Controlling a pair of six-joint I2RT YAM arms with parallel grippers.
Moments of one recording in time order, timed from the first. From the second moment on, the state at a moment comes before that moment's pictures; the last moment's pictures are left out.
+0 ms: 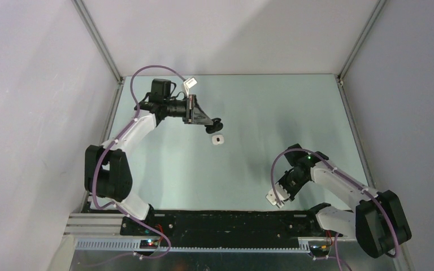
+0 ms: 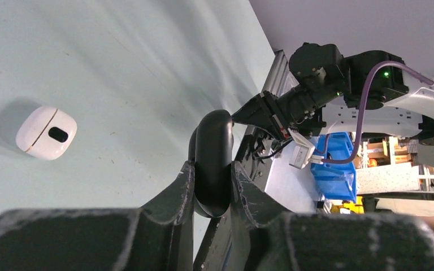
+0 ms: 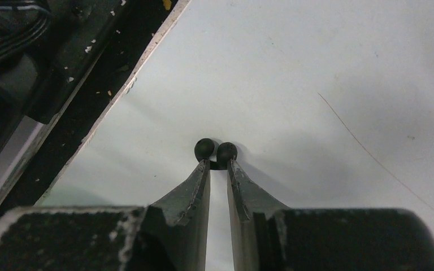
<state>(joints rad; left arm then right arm) -0.23 1.60 1.26 -0.36 1.07 -0.31 0.42 1.12 0.57 -0.94 -0.46 -1.91</state>
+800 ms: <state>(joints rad) -0.23 1.57 1.26 -0.43 1.03 -0.25 0.40 1.16 0.61 -0.98 -0.46 -2.03</state>
